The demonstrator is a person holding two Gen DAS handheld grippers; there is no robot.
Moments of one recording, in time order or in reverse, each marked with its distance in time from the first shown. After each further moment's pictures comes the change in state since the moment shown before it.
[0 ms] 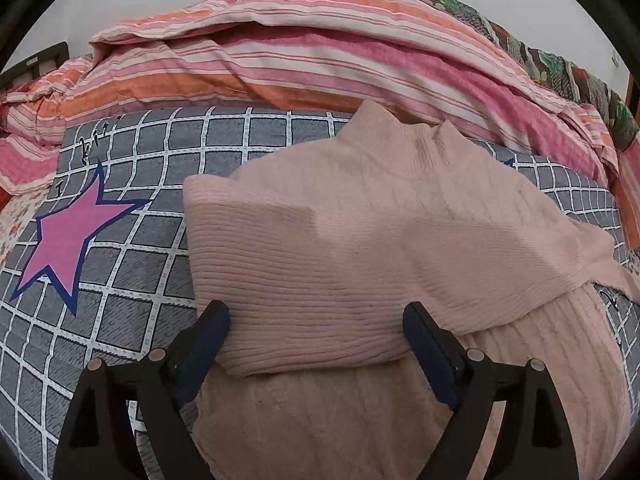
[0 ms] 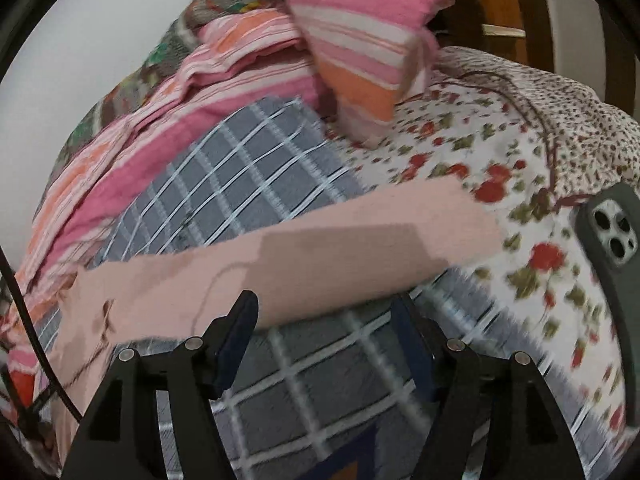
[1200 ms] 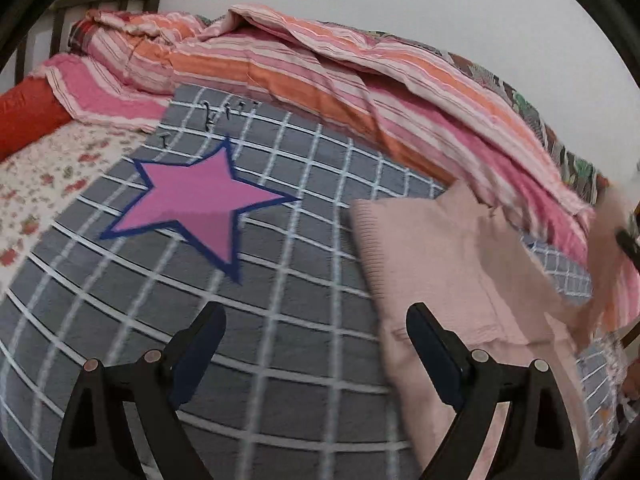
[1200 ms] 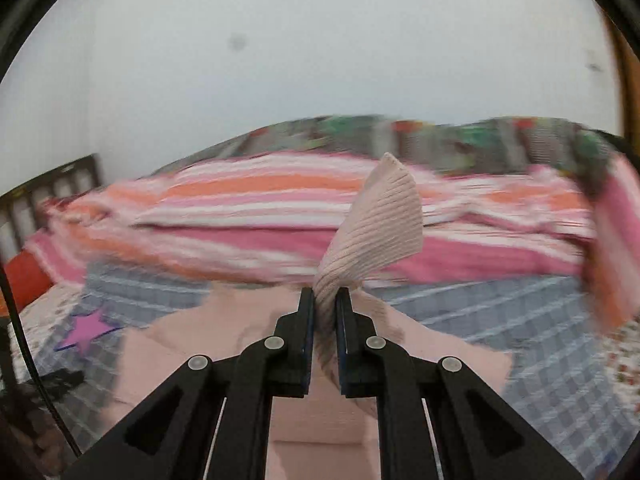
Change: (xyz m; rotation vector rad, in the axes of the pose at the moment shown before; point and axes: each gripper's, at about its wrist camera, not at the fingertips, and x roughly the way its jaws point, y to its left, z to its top) left arm -0.064 0.132 -0.022 -0.267 -0.093 -0.015; right arm -0.062 0.399 -0.074 -0.577 -0.253 0.277
